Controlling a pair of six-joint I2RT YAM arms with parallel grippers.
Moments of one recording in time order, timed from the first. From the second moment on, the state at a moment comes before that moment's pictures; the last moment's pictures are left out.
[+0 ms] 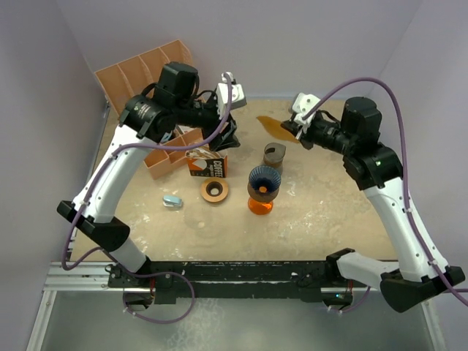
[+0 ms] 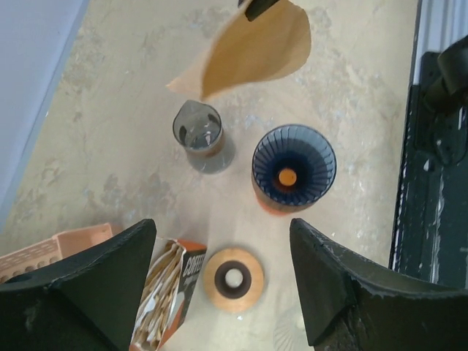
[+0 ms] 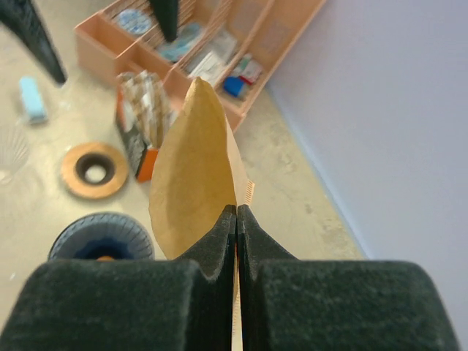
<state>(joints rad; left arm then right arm) -0.59 1.63 2.08 -1.00 0.62 0.42 0.36 1.13 1.45 -0.52 -0.49 -0.55</state>
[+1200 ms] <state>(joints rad) -0.59 1.61 1.99 -1.20 0.46 0.82 0.38 1.19 1.39 -0.90 -0.71 -0.84</state>
